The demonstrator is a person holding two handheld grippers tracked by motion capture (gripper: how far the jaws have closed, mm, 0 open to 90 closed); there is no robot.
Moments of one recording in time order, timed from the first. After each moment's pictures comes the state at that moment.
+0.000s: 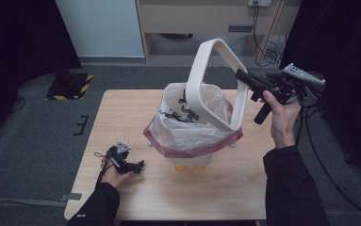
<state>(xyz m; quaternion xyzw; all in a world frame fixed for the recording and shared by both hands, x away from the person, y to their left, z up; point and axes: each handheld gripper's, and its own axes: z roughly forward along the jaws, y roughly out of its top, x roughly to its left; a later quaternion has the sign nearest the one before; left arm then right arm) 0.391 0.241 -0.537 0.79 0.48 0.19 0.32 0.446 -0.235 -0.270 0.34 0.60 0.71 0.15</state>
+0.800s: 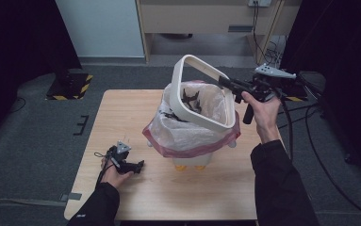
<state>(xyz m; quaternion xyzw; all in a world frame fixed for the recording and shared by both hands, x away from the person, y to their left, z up) 0.391 0.241 -0.537 0.79 0.48 0.19 0.32 0.472 -0.199 -0.290 0.35 0.66 0.65 0.15</state>
